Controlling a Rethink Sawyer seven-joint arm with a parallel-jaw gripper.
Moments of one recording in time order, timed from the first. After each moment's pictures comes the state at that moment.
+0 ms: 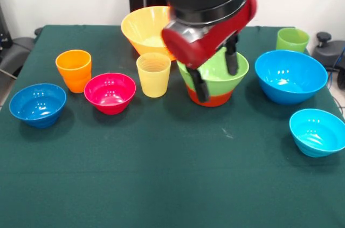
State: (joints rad) arm -0.58 -0.39 0.92 0.85 -0.55 1.49 1.05
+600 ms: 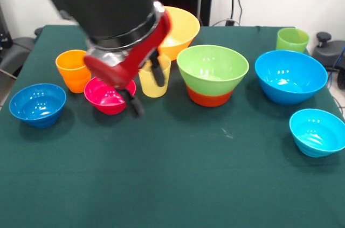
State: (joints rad) arm -0.65 -0.33 0.92 0.75 -0.62 1.59 0.67
